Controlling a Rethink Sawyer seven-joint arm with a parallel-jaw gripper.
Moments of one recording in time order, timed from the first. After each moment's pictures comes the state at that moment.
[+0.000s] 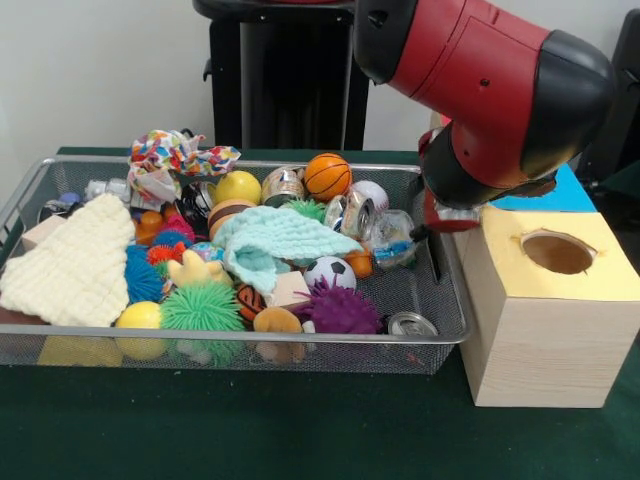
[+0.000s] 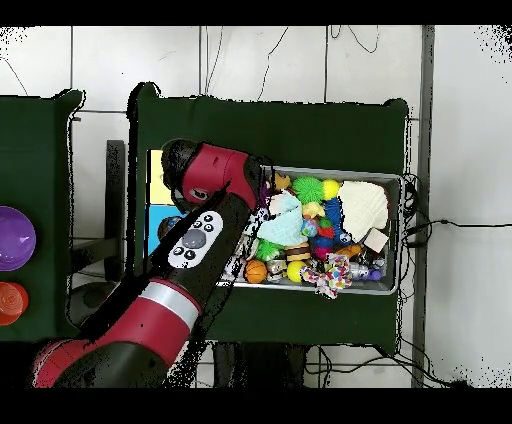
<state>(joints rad) 0.27 0.03 -0.76 1.01 0.57 1.44 2.87</state>
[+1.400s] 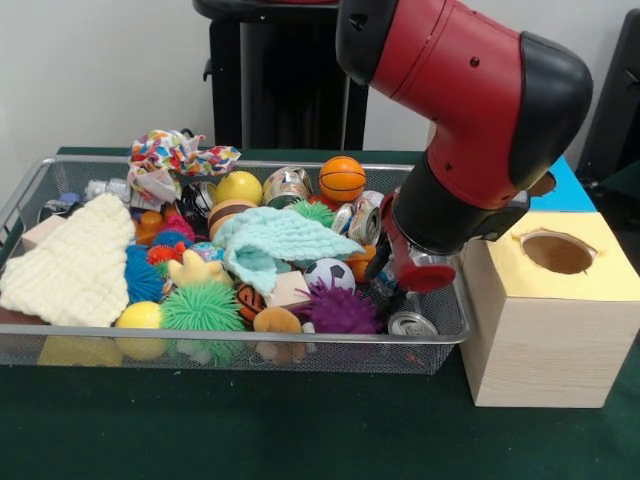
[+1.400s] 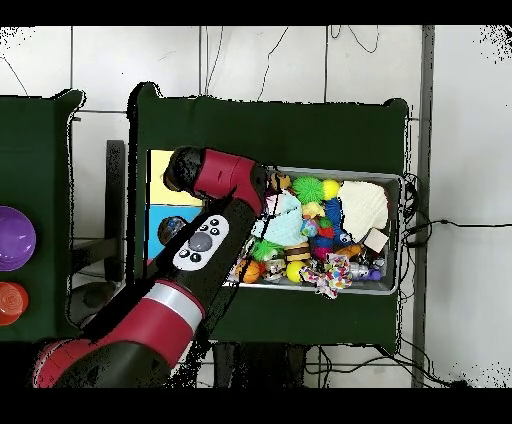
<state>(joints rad) 0.26 0.02 -0.75 1.05 0.57 0.98 2.87</state>
